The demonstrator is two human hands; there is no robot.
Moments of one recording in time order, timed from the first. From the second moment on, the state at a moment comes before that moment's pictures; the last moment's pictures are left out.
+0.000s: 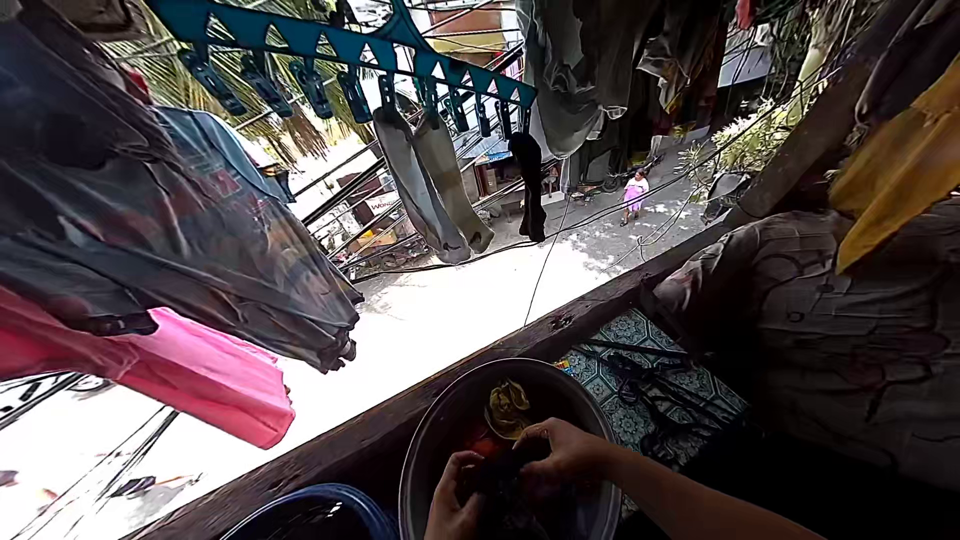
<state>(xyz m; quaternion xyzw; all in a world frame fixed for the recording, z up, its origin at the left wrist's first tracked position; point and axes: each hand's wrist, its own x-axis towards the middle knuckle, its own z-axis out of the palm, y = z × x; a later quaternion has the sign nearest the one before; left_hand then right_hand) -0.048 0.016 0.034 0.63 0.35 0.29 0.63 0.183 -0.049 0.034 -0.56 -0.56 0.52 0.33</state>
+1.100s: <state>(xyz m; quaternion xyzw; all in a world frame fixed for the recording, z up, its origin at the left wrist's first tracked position) -0.084 0.053 0.067 0.78 0.27 0.39 0.40 0.243 -0.009 0.127 -0.56 -0.49 0.49 0.46</state>
